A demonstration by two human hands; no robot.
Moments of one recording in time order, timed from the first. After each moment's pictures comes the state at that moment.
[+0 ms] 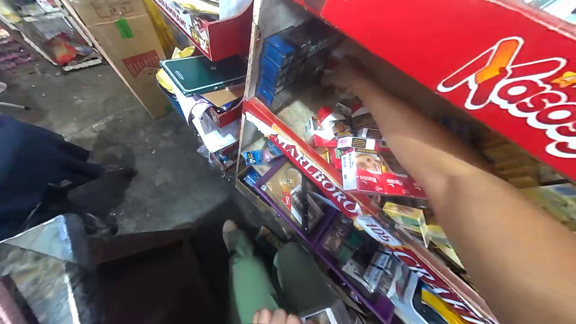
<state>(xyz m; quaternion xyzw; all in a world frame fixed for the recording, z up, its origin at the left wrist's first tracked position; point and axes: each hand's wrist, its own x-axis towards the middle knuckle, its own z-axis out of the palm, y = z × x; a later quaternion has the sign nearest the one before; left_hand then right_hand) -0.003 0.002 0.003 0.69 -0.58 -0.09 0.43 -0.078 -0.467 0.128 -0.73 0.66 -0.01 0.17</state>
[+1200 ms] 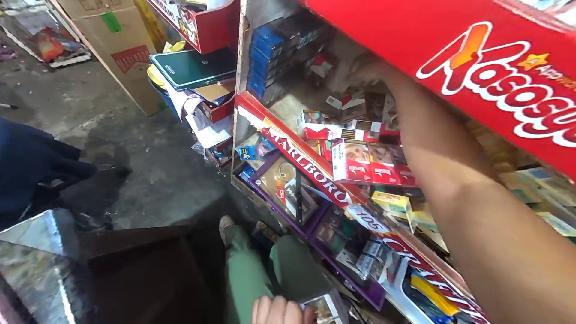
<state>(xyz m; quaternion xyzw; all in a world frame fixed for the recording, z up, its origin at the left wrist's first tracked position) -0.010 0.002 0.006 0.67 -0.61 -0.08 0.41 -0.149 -0.466 0.139 -0.76 0.64 -0.02 0.14</state>
